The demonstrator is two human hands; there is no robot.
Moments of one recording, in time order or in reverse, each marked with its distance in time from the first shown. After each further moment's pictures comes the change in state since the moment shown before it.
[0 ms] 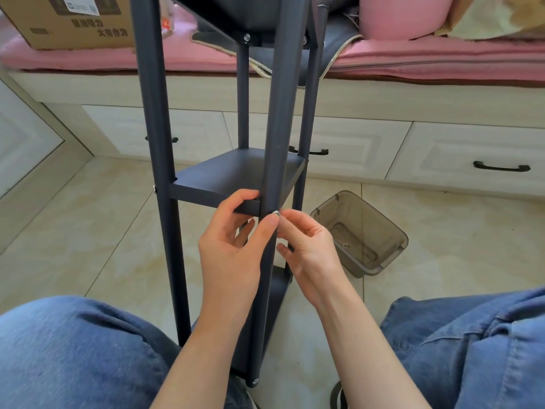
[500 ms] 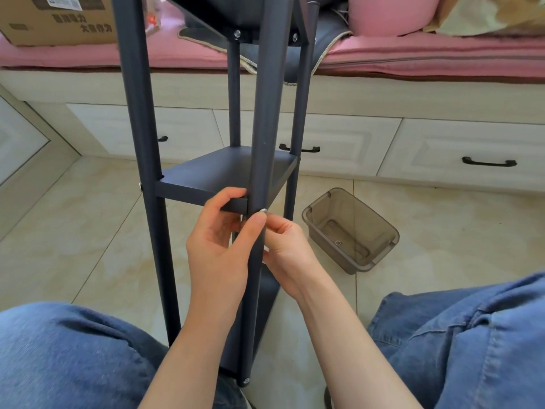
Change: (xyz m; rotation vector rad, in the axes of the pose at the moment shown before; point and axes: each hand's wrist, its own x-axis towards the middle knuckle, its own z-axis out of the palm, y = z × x) left_hand 0.002 -0.004 -0.001 -0.010 -0.002 0.011; right_hand 0.010 0.008 0.011 -0.069 -0.189 0.016
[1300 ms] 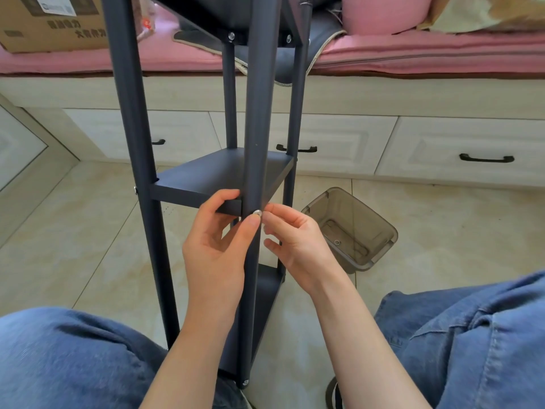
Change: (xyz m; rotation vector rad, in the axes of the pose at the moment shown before) left_hand -0.002 0.000 0.002 0.019 -0.001 0.020; right_hand -0.001 -0.014 -0.023 0.024 0.062 0.003
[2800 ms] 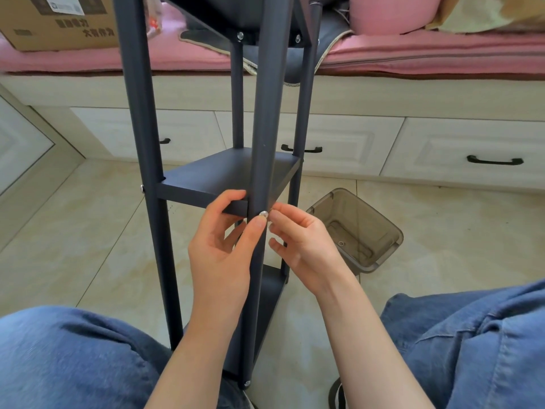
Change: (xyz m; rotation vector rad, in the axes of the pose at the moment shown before) left_hand 0.001 -0.004 -0.004 -0.003 -0.027 0.004; right_hand 0.002 0.000 -0.002 0.076 -0.007 0.046
